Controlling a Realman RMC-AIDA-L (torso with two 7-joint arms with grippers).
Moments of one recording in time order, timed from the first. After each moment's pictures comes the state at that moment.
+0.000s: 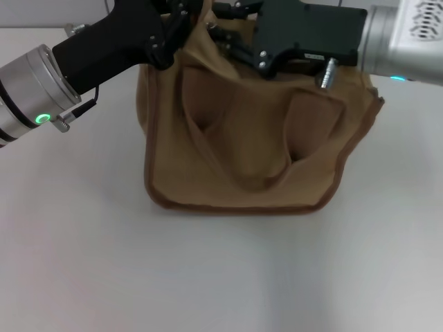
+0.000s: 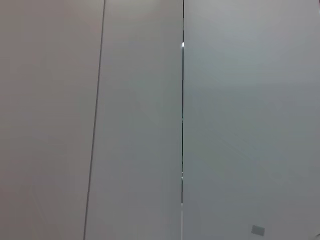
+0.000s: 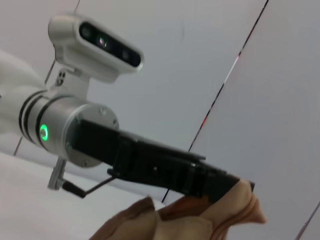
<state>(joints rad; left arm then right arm) -0.62 -2.08 0.74 0.41 1.41 1.62 -0.99 0.54 2.08 -1.39 -1.03 -1.44 -1.08 1.04</state>
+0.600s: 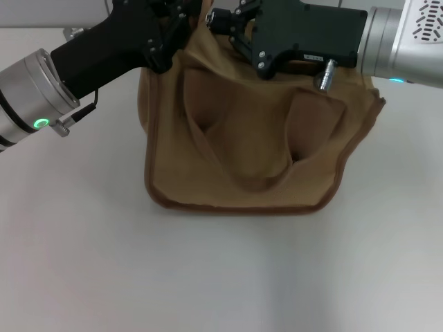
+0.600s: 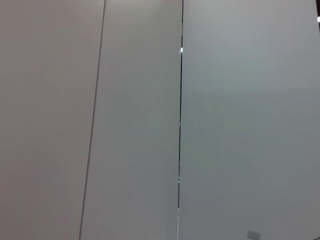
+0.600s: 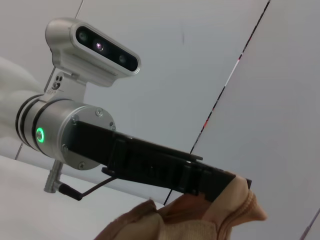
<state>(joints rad) -0.61 -2.08 0.74 0.40 1.40 1.65 -0.99 0.55 2.08 -1.40 -1.02 -1.43 -1.07 1.04</state>
